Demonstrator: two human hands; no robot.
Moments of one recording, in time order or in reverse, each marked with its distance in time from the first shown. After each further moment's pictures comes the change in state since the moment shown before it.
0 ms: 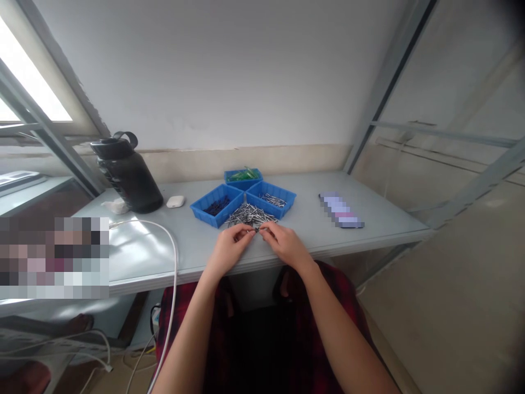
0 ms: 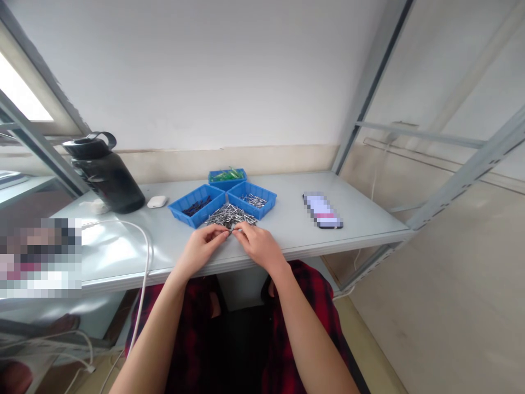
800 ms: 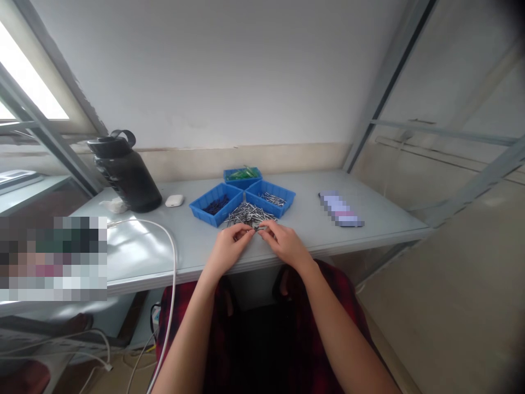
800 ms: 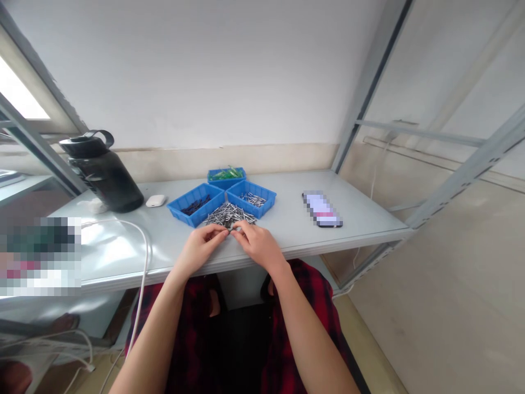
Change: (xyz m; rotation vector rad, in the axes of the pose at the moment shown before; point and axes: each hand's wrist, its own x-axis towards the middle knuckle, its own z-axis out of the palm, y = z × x) left_hand -0.001 0.003 -0.001 0.029 -0.002 0.008; right_hand -0.001 0.000 0.000 0.006 0.000 0.003
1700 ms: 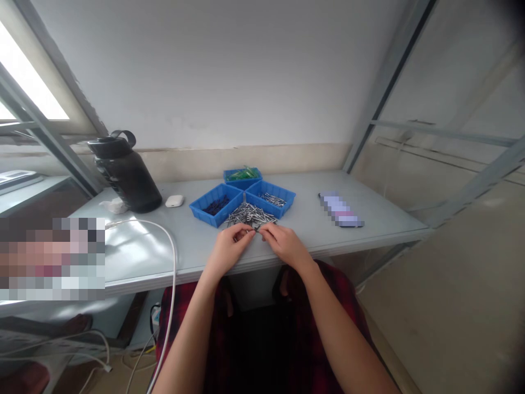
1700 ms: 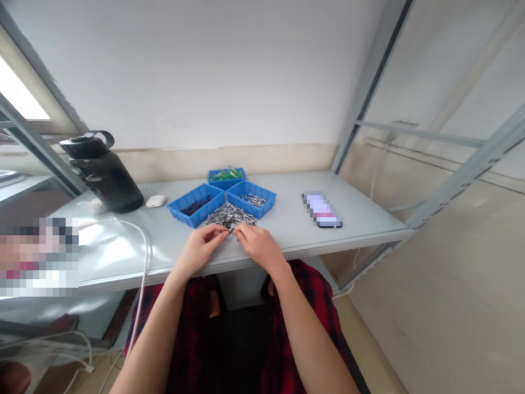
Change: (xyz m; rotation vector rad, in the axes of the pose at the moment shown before) left_hand 0.000 -0.002 0.001 -0.004 0.026 0.008; right_hand 0.001 0.002 0.000 -0.011 -0.023 -0.029
